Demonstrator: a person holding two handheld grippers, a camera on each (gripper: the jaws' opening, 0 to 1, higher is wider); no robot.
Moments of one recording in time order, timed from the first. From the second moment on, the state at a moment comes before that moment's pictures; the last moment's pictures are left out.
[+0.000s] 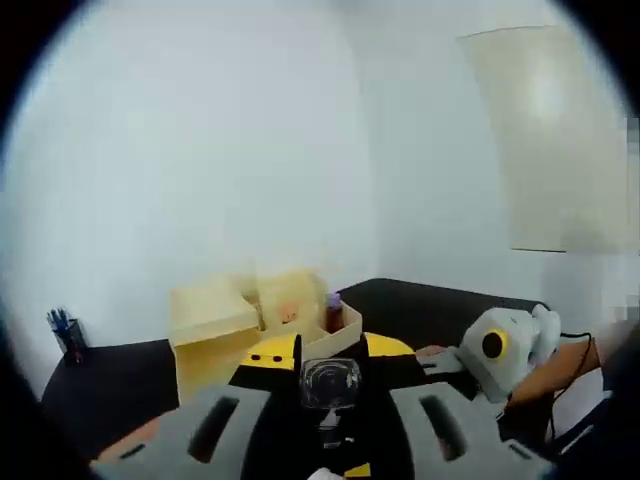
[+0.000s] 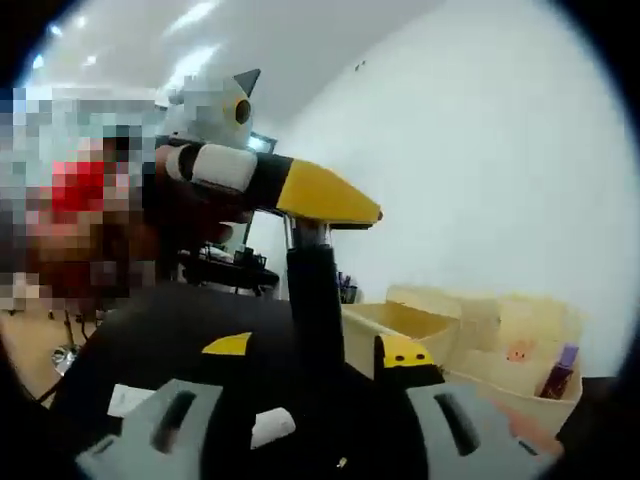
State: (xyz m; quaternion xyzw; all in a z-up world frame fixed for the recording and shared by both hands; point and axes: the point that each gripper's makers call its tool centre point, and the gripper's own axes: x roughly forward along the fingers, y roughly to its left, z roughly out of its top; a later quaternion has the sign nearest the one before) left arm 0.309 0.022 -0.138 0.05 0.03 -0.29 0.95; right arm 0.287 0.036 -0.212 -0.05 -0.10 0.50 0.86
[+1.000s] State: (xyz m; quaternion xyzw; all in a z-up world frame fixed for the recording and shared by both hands) left arm 0.315 -0.011 -0.144 0.04 0.01 -0.30 0.95; right arm 0.305 0.016 -0.215 -0.03 -0.05 0.45 0.89
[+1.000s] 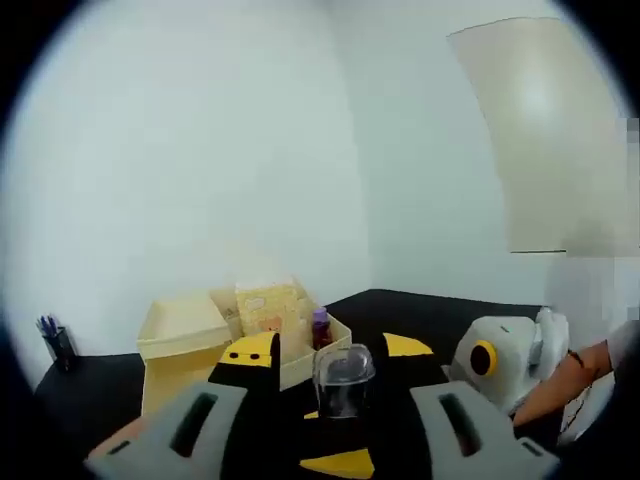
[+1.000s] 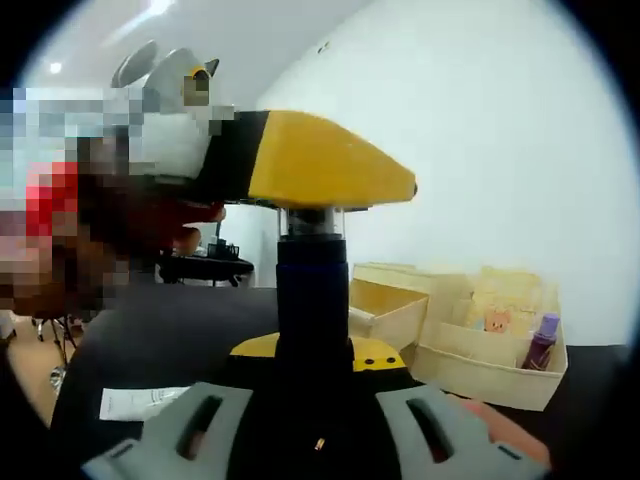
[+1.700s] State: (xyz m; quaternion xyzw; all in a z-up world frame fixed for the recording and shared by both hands) left arm 0.312 -0.017 -0.159 0.00 0.00 -0.30 0.95; right arm 0.303 0.015 -0.213 -0.01 -0.05 0.45 0.89
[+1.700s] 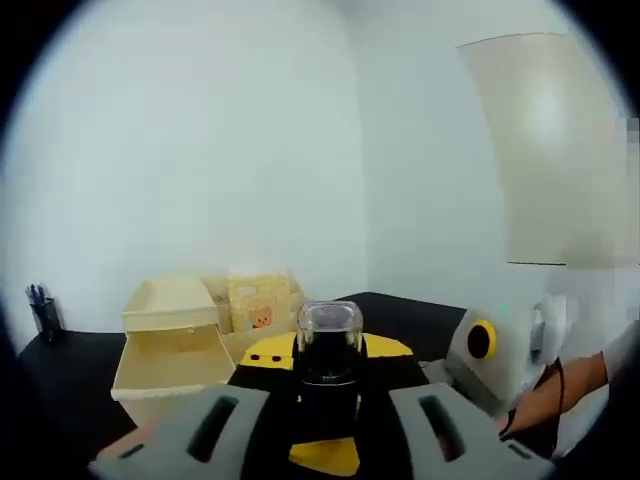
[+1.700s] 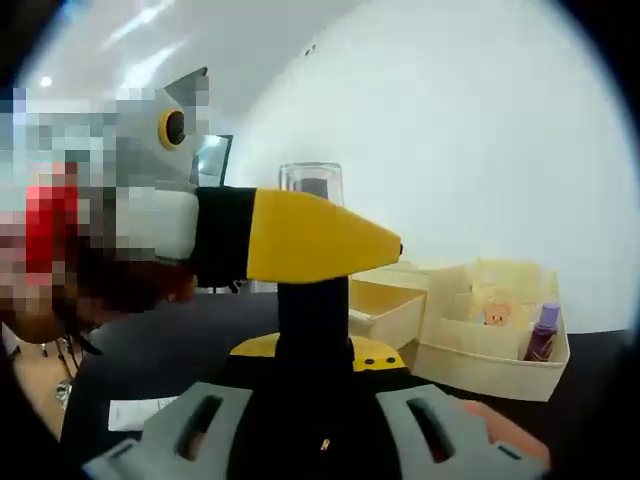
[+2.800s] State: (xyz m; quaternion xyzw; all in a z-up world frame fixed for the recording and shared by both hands) left arm 0.242 -0.016 -0.130 -0.11 0.05 -0.61 0.78; right arm 0.204 0.048 -0.199 0.14 -0.01 0.73 0.67
